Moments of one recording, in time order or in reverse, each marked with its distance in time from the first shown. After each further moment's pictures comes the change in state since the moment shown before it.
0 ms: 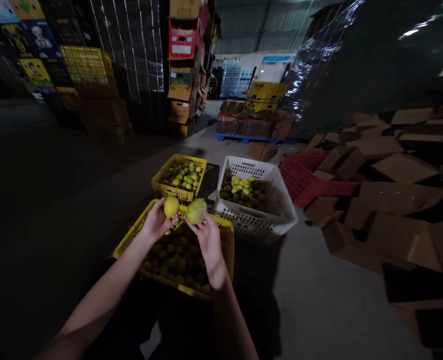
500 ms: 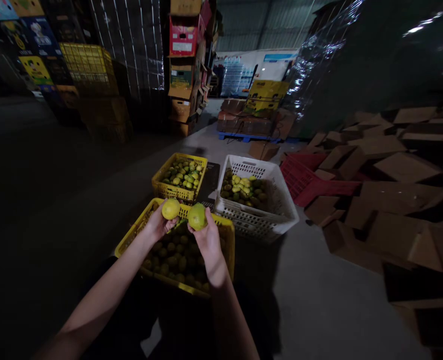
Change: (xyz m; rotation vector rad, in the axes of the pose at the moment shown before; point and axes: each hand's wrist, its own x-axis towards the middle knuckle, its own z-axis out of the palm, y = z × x) left_hand -0.002 -0.002 0.004 0.130 0.146 -0.007; right_hand 0.011 0.009 -0.005 0.063 0.079 0.112
